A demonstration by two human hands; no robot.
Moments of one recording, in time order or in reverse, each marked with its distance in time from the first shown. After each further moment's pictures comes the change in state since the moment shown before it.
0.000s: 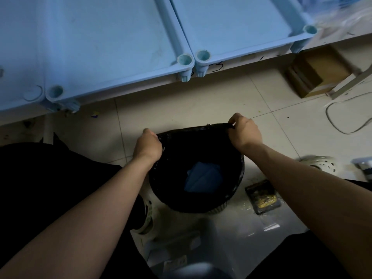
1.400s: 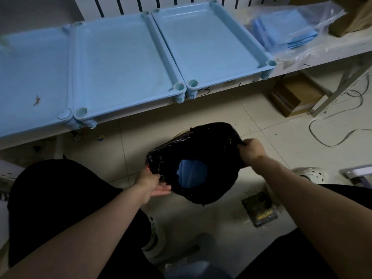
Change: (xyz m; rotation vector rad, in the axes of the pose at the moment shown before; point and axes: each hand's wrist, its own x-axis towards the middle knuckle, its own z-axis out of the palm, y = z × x) left_hand -0.072 -0.020 -0.015 -0.639 -0.336 -0.409; right_hand -0.040 0.035 -0.033 0.455 -0.035 0.271
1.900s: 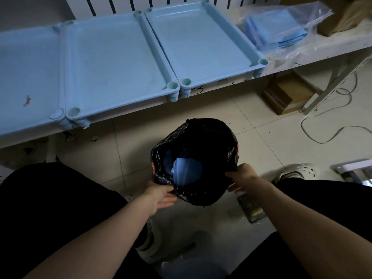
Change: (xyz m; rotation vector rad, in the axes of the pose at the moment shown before) left_hand -0.013 -0.032 0.021 0.067 -0.169 -0.155; right_hand -0.060 0.031 0.017 0.045 -0.290 0.275
